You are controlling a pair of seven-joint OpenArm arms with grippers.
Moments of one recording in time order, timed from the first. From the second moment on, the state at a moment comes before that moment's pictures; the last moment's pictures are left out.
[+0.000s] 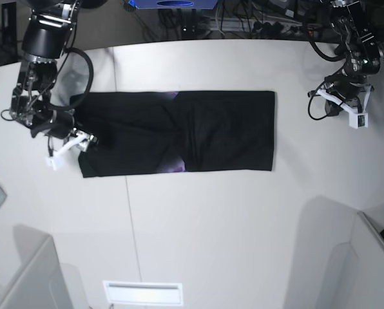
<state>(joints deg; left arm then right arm) 20.1 -14.3 -29.7 95.3 -26.2 -19.7 44.2 2.8 12.7 18.0 73.4 44.6 16.6 -65.0</state>
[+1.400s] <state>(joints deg) 10.4 -7.0 -9.3 90.8 -13.3 -19.7 42.6 -3.9 2.7 16.3 101.1 22.5 15.9 -67.6</state>
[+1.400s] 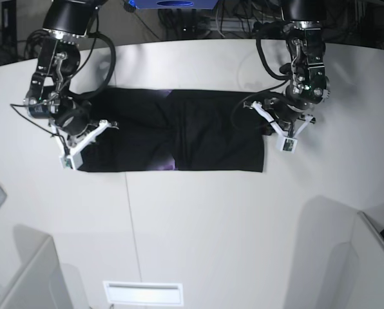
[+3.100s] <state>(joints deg) 11.7 -6.1 -9.3 91.2 -13.8 -19.7 42.1 -3.0 -4.9 -21.1 104.6 22.9 -7.7 -57.3</state>
